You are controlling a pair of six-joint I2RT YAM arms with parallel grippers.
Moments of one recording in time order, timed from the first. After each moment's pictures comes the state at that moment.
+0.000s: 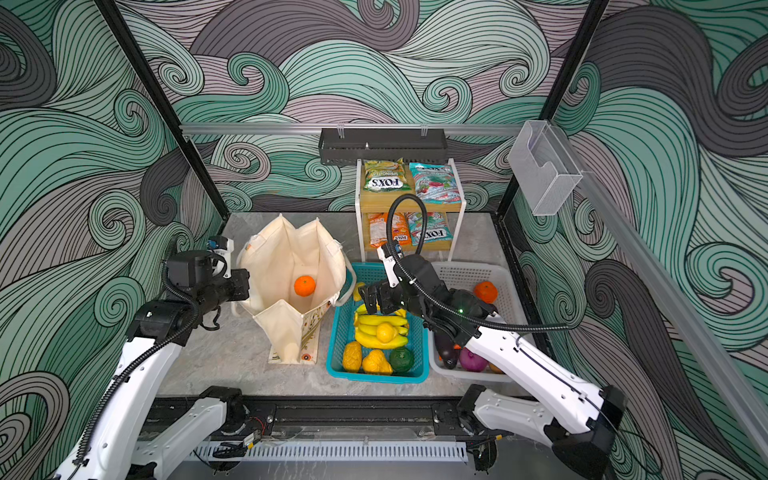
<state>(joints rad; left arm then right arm) -0.09 0.87 1.04 -0.82 0.01 -0.16 0.84 1.06 1.09 -0.66 0.06 0.34</state>
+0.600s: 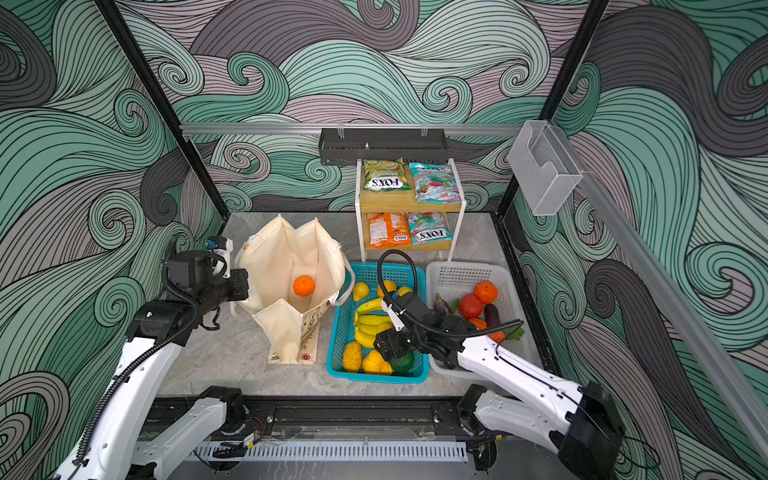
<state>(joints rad) -0.09 0.87 1.04 -0.82 -0.02 -0.16 0.84 1.05 0.73 -0.69 -0.16 0.37</state>
